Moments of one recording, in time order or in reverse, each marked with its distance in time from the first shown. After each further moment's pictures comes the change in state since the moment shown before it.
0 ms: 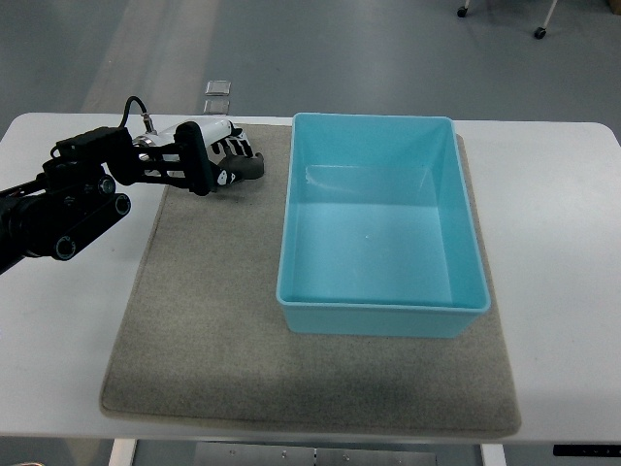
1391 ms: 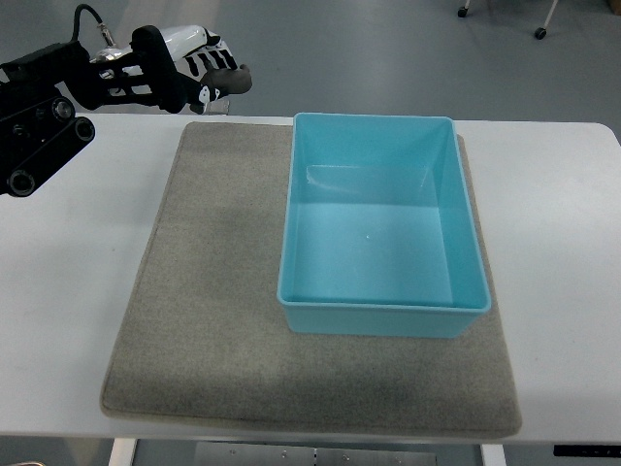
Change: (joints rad) left arm -0.161 0.101 -0.055 -0.068 -0.093 -0.031 -0.001; right arm 0.000 0.000 0.000 0.000 0.000 0.000 0.000
